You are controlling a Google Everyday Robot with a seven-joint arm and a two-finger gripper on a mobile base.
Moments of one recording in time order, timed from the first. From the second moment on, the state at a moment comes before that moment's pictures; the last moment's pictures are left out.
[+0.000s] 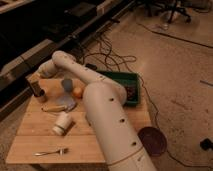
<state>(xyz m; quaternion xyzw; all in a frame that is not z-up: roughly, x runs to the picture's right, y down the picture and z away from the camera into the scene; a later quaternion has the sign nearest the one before) -0.430 -0.085 0.869 -0.32 -0.41 0.29 0.80</state>
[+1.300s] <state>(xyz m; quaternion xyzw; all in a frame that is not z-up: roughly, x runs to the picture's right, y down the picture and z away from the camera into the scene) -0.431 -0.068 0.883 -0.32 -0.40 0.27 0.82</state>
